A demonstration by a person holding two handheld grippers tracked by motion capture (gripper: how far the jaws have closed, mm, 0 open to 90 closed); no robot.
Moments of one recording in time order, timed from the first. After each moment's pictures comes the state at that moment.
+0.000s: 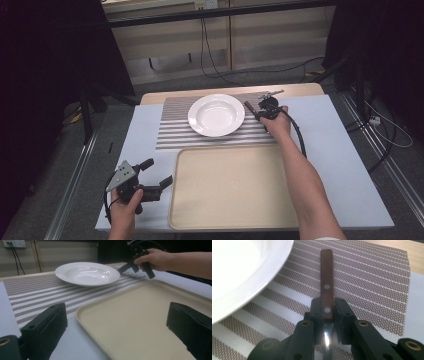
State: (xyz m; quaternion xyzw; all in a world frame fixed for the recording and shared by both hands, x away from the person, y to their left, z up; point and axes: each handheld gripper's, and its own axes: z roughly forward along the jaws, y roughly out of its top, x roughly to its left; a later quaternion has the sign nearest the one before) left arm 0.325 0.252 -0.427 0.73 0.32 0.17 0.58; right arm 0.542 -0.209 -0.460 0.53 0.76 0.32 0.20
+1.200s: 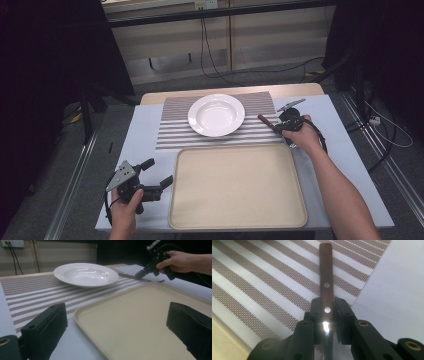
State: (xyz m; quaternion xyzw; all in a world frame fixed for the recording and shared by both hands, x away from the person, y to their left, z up) left arm 0.325 0.252 -0.428 0.73 0.32 0.17 0.59; right arm 0.481 -0.260 -0.450 0.48 0.81 0.29 0.17
